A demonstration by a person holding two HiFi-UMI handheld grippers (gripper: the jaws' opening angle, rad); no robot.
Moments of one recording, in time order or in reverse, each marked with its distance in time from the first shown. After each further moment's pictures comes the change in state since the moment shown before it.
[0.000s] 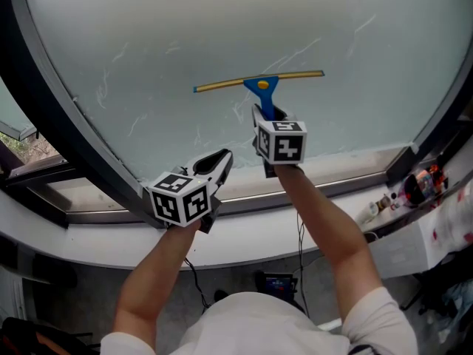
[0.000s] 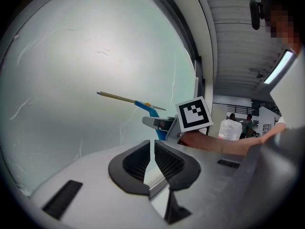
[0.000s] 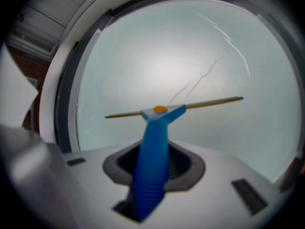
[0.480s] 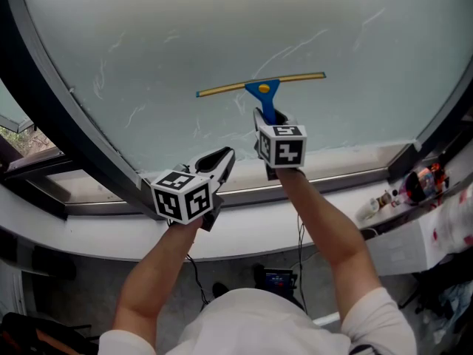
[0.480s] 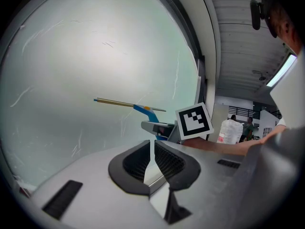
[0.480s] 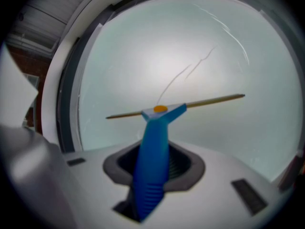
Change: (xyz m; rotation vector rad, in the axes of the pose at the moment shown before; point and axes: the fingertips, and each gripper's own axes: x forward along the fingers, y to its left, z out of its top) left arm 0.005 0.004 -0.021 -0.037 0.021 0.008; right arm 0.004 0.000 -0.040 -0.016 0.052 0.017
